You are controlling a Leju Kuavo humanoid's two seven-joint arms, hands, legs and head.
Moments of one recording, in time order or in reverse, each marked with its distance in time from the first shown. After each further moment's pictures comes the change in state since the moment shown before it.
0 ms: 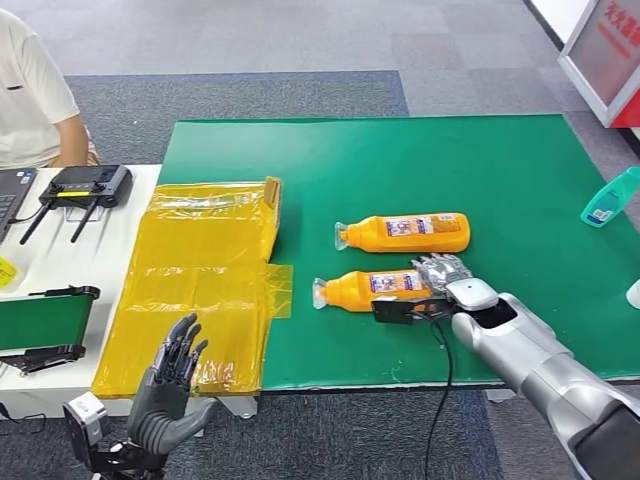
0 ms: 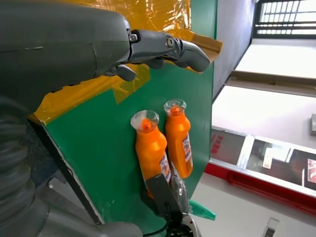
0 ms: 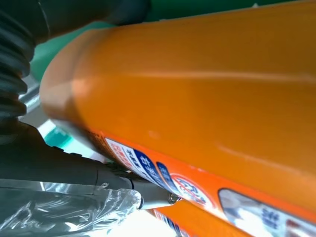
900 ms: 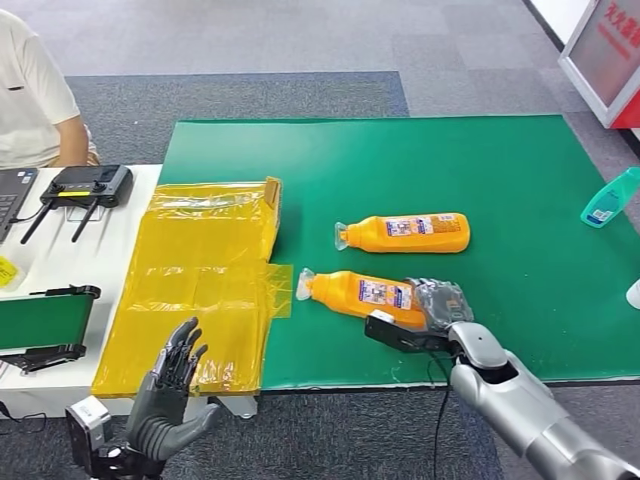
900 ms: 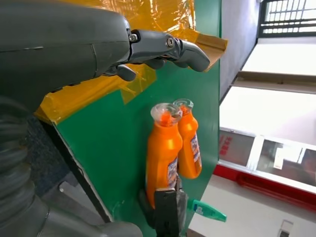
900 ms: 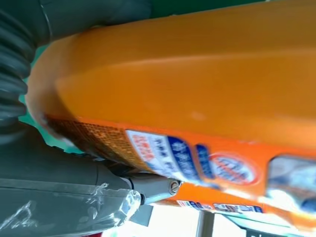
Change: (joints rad) left arm 0.027 0.018 -0.016 -0.033 -0.031 0.022 0.024; right arm 0.310 -0.010 -0.181 -0.246 -0.039 -0.341 0.003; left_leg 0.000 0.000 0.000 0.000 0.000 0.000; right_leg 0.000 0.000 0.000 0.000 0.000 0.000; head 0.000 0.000
